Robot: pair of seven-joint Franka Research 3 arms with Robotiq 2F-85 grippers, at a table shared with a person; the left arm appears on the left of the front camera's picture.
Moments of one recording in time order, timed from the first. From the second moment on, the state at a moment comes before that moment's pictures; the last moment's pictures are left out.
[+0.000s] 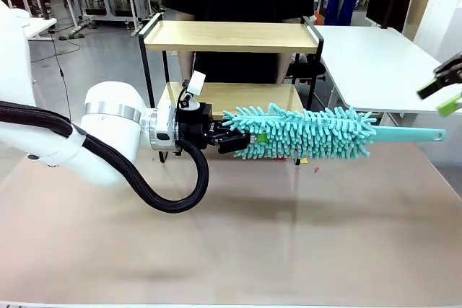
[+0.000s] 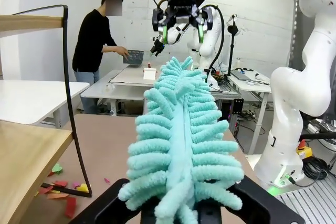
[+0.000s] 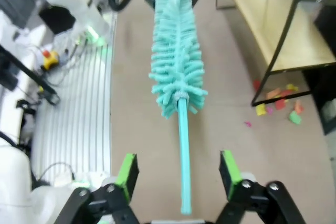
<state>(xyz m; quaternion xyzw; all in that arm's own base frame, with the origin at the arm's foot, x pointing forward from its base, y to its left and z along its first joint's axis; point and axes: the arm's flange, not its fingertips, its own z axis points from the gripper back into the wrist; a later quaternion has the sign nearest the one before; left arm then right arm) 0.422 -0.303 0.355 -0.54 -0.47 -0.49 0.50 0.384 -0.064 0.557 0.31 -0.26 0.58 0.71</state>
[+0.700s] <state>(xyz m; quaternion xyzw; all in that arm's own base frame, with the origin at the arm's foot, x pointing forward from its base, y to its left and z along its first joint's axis) 0.422 -0.303 0.355 -0.54 -0.47 -0.49 0.50 0.383 -0.157 0.590 0.37 -0.36 0.45 0.73</state>
